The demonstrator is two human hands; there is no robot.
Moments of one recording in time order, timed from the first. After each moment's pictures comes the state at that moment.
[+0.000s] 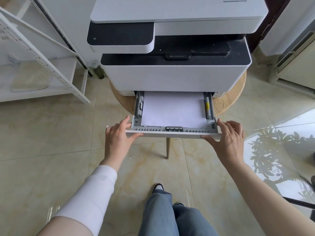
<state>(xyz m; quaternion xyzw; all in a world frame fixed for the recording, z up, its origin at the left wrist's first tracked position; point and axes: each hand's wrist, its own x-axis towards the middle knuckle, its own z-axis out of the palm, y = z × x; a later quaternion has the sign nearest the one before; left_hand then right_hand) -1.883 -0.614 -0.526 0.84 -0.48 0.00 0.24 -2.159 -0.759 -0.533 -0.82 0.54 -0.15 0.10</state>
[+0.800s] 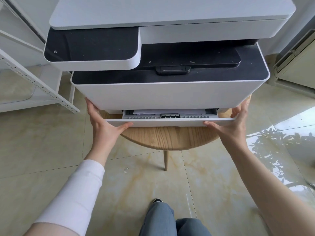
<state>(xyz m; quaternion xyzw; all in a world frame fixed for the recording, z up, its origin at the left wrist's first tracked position) -1.820 -0.708 -0.542 0.78 -0.37 -0.11 0.48 -2.114 -0.855 -0.545 -0.62 0.56 -0.37 0.41</state>
